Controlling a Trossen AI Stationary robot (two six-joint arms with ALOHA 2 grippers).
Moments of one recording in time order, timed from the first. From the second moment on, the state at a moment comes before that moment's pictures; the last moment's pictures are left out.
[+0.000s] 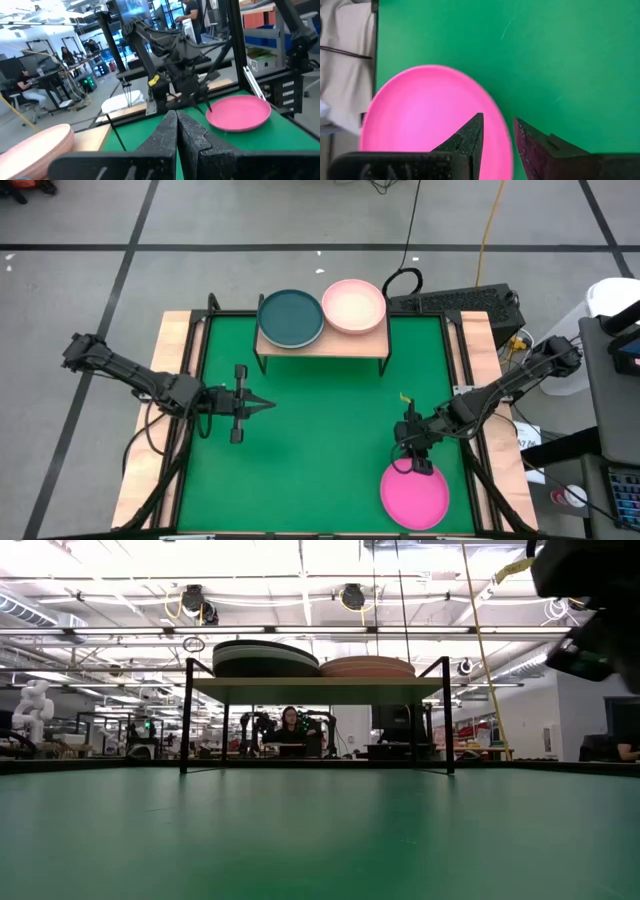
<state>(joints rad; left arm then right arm) -0.38 0.87 0.56 0.33 -0.32 0.30 0.49 1.13 0.62 -0.49 -0.10 0.64</state>
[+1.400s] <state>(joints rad) -0.37 0.90 0.49 0.42 -0.32 0.31 0.92 1.70 0.98 -0.23 0.04 1.02</state>
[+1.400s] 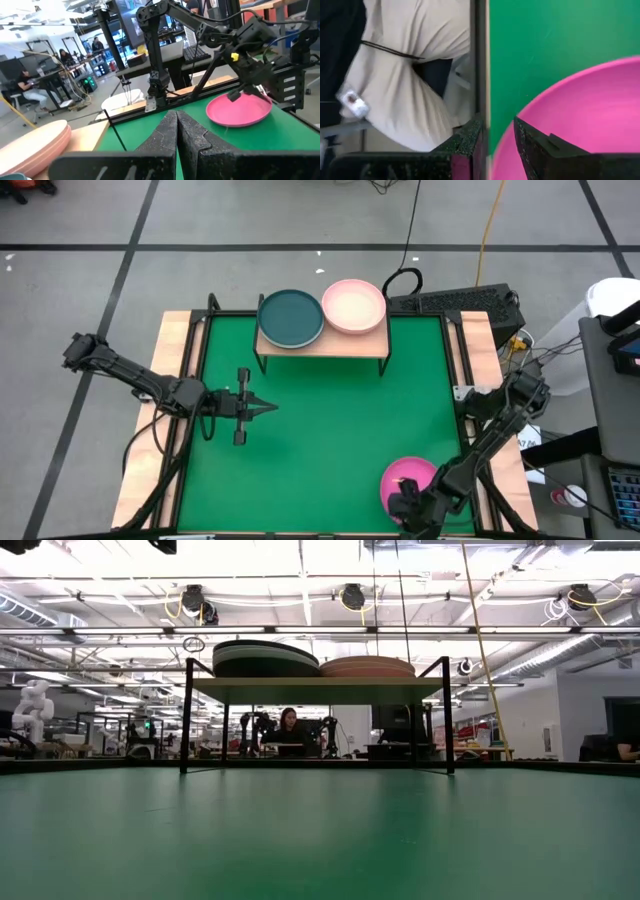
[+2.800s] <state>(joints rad) -0.37 0.90 0.50 0.37 -0.32 0.17 0.91 1.78 1.36 -1.28 0.23 1.04</state>
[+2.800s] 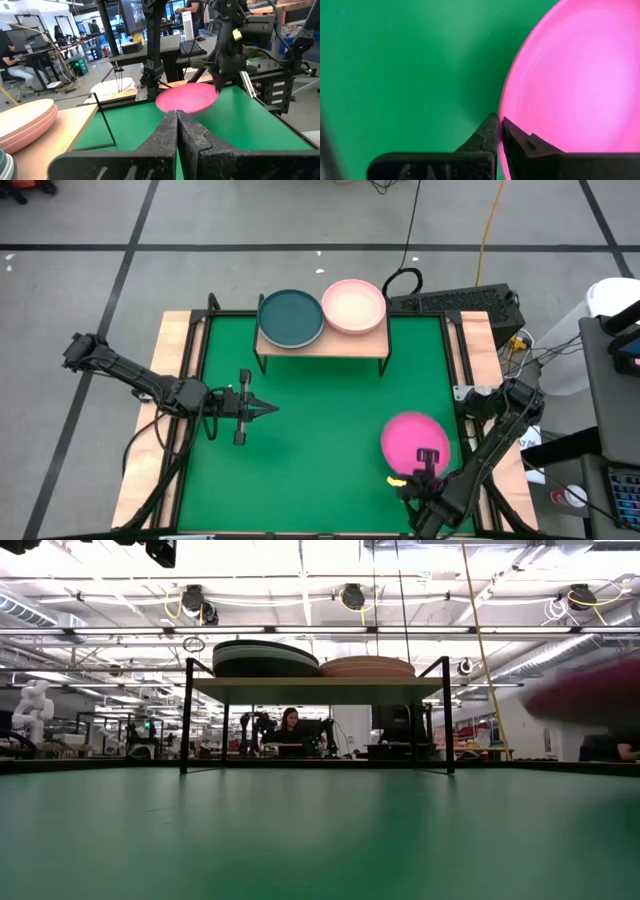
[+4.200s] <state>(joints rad) -0.25 0.89 0.50 0.44 -0.38 0.30 -0.10 1.34 1.41 -0.60 0.48 -0.32</state>
